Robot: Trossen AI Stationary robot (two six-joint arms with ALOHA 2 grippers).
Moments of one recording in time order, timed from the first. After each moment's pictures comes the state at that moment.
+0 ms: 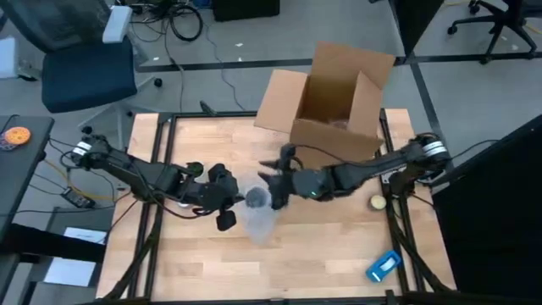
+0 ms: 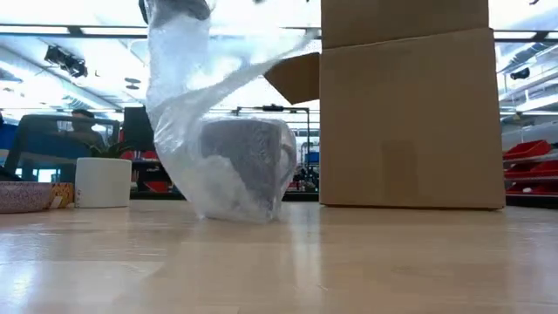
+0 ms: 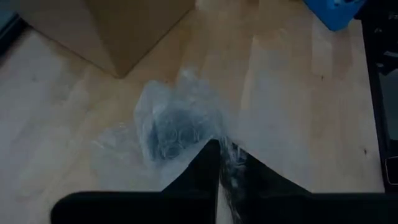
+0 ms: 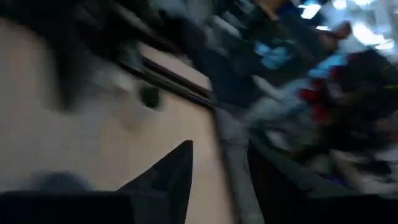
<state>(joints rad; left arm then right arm) -0.37 1.28 1.17 -0.68 -0.39 -0.50 0.32 1.62 1.42 -0.15 0.68 -0.41</state>
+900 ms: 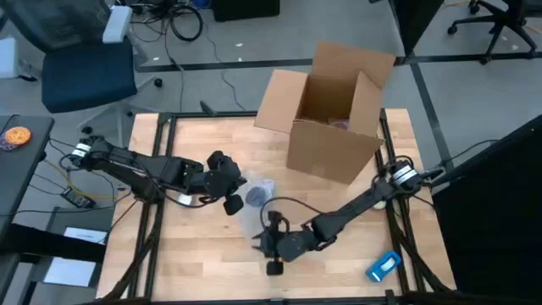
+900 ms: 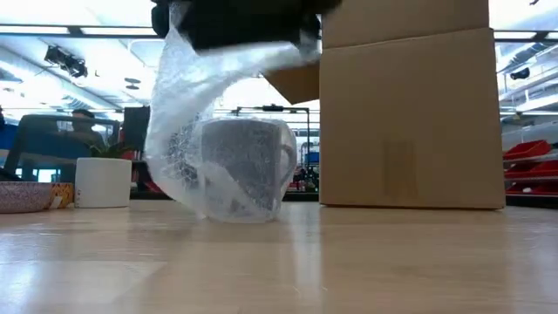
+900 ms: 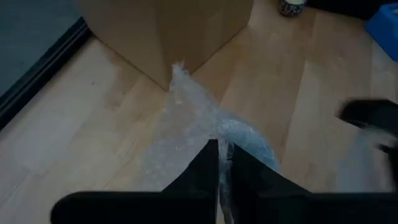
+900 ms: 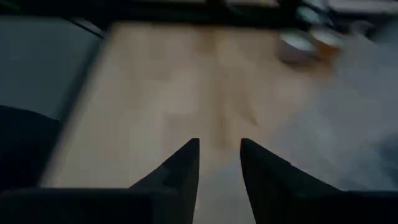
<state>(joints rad) -0.27 1.28 1.17 -0.68 -0.48 -0.49 0.48 1.98 1.42 -0.03 0.53 0.23</state>
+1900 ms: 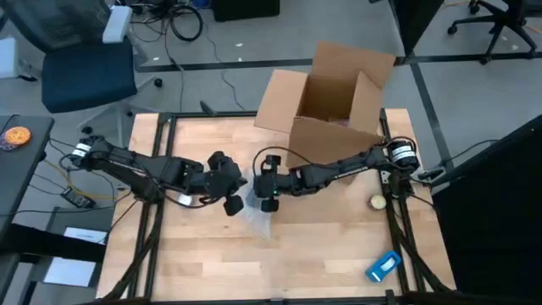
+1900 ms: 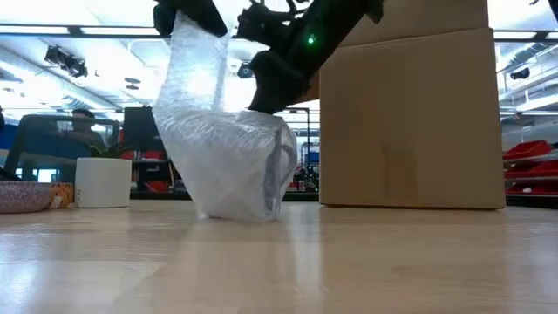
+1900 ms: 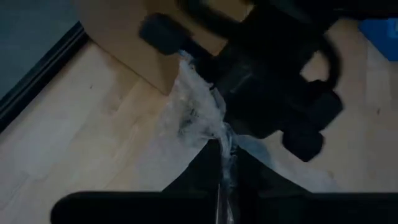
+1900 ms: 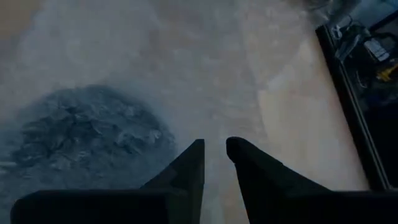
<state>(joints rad) -0.27 1.28 1.17 -0.65 -0.48 -0.48 0.11 1.92 1.42 -0.26 0.45 -0.16</state>
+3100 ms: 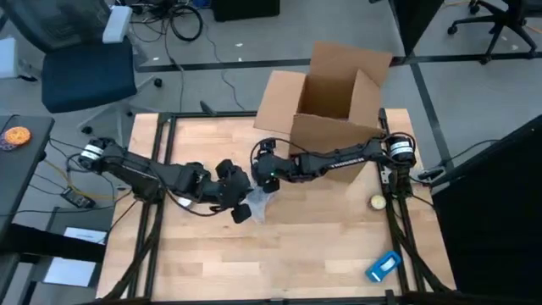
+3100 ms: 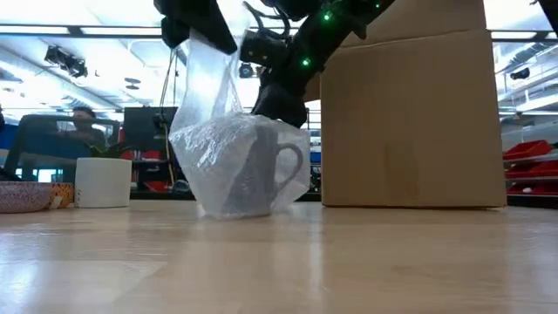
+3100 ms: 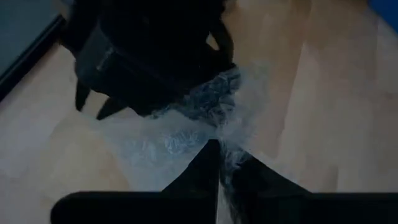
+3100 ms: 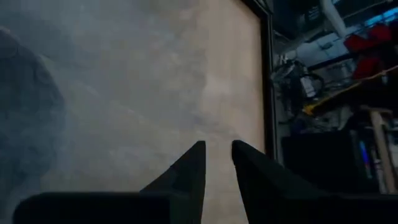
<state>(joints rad) -0.30 1.41 1.17 -0.62 -0.48 -0.50 0.02 1.92 1.42 -0.18 0.59 -0.59</state>
